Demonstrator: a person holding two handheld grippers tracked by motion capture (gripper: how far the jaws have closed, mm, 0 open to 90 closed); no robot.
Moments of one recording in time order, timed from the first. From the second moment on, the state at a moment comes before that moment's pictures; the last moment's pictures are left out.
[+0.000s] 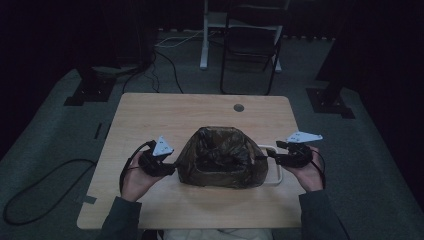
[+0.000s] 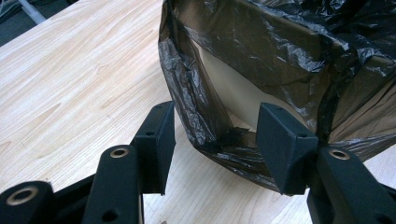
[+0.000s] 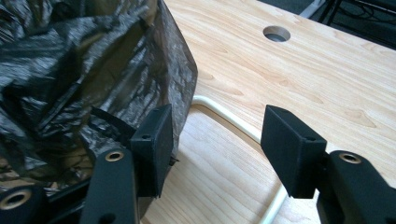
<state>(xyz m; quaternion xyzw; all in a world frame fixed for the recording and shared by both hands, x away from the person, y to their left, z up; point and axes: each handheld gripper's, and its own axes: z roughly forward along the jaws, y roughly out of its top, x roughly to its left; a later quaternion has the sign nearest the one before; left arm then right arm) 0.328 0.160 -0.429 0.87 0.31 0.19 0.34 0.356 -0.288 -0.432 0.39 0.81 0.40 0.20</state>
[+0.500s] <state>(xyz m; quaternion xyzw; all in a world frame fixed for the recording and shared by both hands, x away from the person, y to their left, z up) 0.328 0.161 -0.430 0.87 0.31 0.19 0.34 0.365 -0.295 -0.445 0.41 0.80 0.39 0.19</state>
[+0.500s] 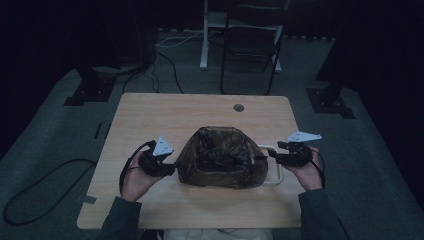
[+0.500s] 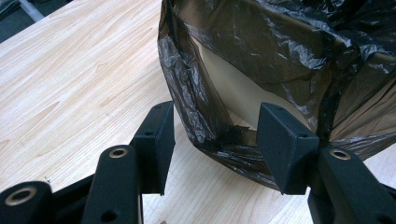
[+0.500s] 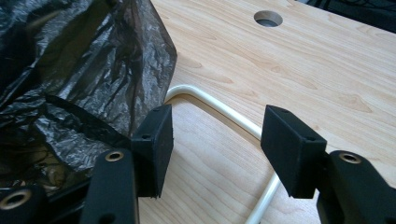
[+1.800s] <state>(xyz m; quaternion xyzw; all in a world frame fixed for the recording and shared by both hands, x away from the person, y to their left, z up) 0.329 0.165 -0.431 0.87 0.31 0.19 0.34 0.378 -0.308 -0.454 0.43 0.80 0.37 0.19</state>
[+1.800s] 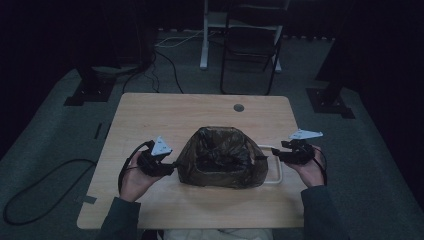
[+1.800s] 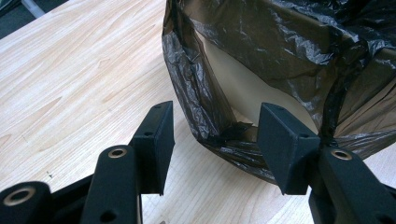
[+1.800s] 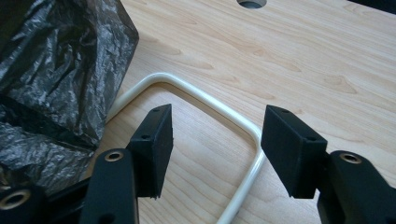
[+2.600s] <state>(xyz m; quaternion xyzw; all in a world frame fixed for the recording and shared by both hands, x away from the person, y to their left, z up) 0.328 0.167 -0.428 0.86 0.31 0.19 0.35 0.386 -0.309 -0.465 0.44 0.81 0.35 0.19</state>
